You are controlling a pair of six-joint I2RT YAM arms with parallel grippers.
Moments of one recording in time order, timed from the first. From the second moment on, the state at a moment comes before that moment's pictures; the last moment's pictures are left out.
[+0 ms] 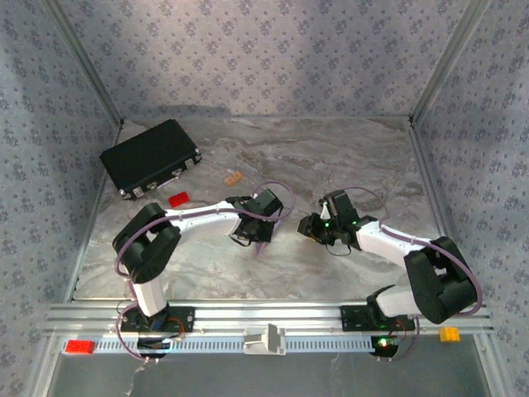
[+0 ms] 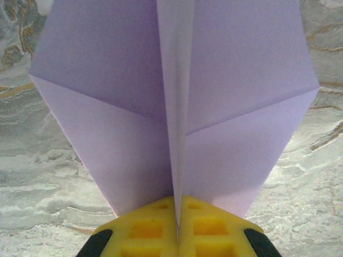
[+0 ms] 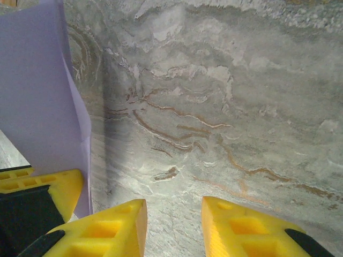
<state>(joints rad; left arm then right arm) -0.92 1.79 1.12 -0.59 -0.08 -0.68 0.45 1.35 0.55 -0.13 -0.38 0.81</state>
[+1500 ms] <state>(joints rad) -0.97 1.96 1.32 -0.79 -0.20 -0.85 0.45 1.34 0.53 -0.12 -0.38 0.81</state>
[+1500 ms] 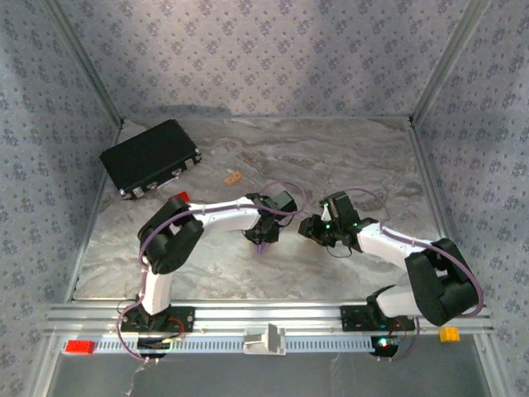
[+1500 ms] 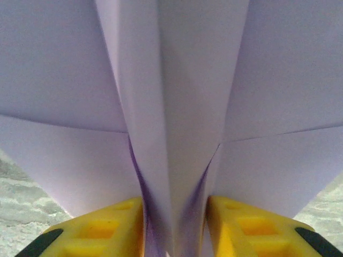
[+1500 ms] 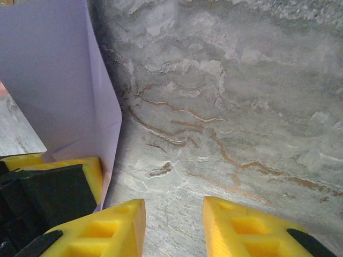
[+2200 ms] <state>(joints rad) -0.96 1.95 1.33 -0.82 -0.20 -0.92 0.43 1.26 0.52 -0.17 -0.39 0.79</state>
